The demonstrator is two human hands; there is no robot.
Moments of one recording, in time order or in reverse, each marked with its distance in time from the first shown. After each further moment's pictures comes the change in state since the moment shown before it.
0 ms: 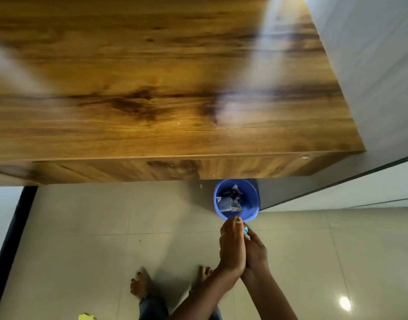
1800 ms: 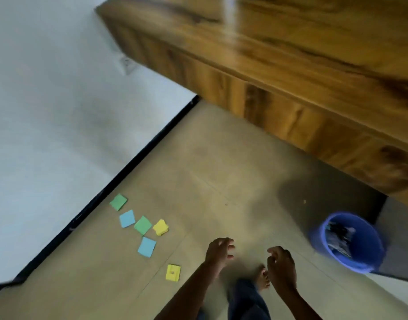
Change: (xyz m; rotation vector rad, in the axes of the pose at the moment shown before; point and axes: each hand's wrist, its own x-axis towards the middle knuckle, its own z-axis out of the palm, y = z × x) left_hand -0.094 -0.184 -0.279 -0.529 0.330 -0.364; right_hand -0.019 0.220 0.056 -1.557 -0.303 -0.527
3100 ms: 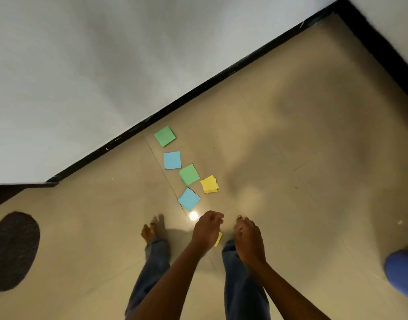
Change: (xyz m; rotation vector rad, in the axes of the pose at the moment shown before) left_hand 0.192 -0.099 -0.320 -0.097 0.149 0.048; right_hand -0.008 -0.165 0.363 -0.422 -0.491 -0.247
